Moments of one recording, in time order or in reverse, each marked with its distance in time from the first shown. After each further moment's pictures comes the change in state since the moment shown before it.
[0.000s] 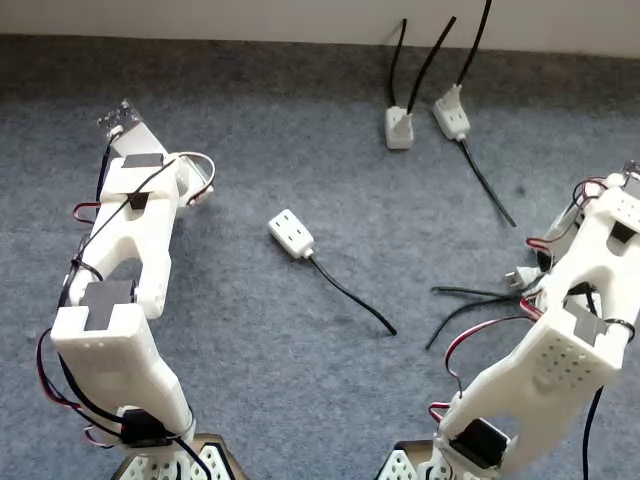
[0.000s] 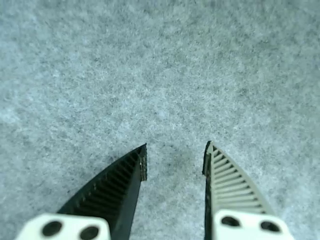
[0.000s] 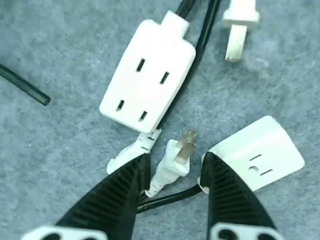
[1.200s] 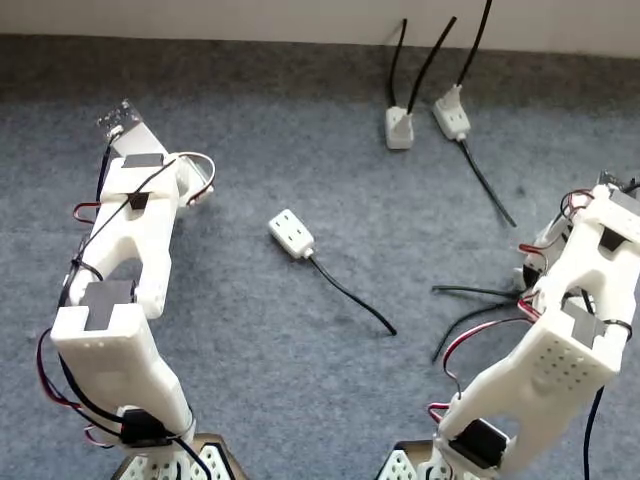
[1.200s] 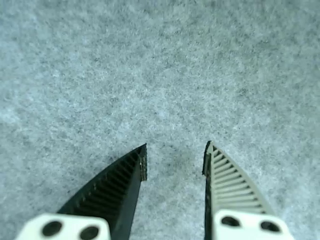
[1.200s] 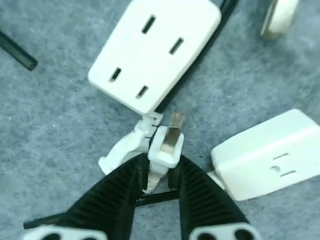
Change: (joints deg) left arm 0.0 0.0 0.0 0.0 0.0; right arm -0.2 -0.7 7.3 -2.6 5.3
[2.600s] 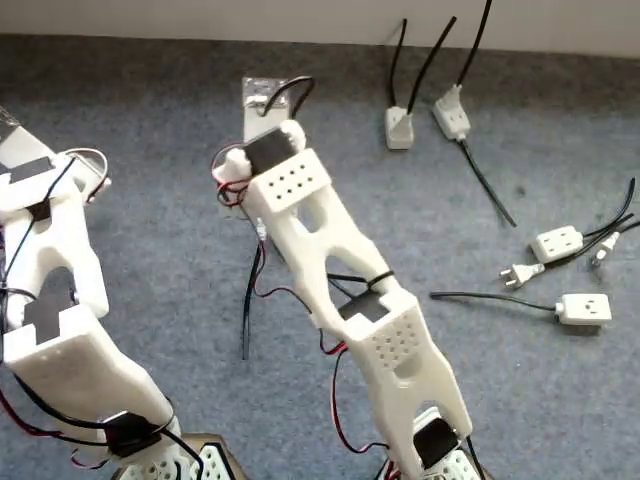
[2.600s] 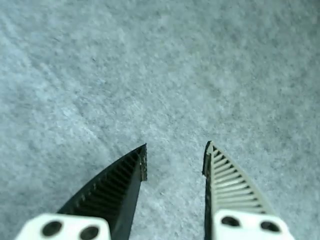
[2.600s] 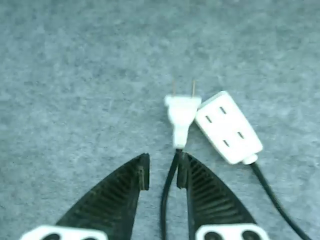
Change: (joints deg) left arm -22.5 0.0 -6.8 0.0 -7.2; right arm -73.1 15.5 -50.3 17.1 -35.2
